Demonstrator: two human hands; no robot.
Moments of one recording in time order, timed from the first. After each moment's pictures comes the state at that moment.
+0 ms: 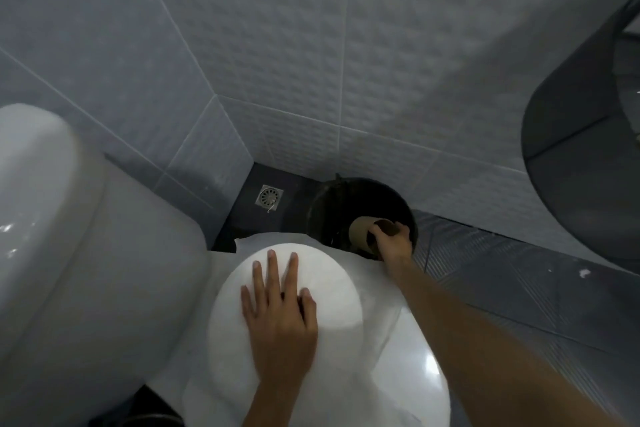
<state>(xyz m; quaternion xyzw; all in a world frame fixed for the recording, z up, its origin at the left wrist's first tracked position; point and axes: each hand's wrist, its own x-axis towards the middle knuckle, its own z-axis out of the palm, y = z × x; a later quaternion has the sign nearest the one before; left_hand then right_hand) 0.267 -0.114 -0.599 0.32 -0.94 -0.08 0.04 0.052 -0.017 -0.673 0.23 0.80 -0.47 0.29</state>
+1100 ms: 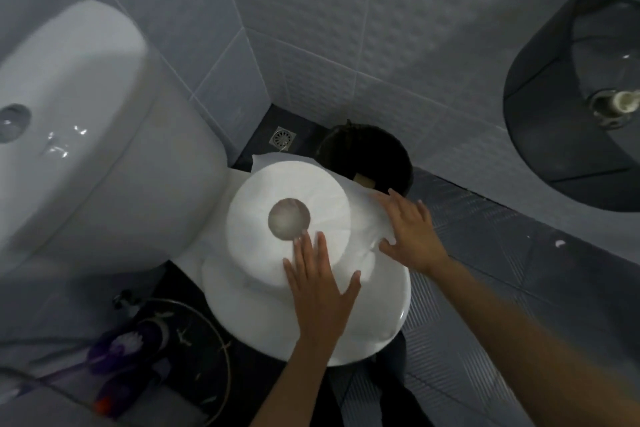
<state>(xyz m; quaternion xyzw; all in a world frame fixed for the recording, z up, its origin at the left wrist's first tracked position) 0.324 0.002 -0.576 0.39 -0.90 -0.21 -0.02 0.137 0.094 -0.578 -0.40 0.88 -0.10 0.22</state>
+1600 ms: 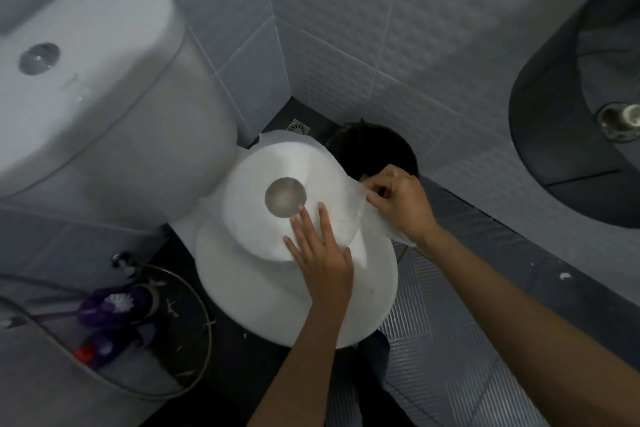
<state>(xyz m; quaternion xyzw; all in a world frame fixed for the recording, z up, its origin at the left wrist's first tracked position) 0.281 0.032 -0.575 0.48 -0.85 -0.22 0.01 0.115 0.061 -0.533 -0.39 0.83 -0.35 0.20</state>
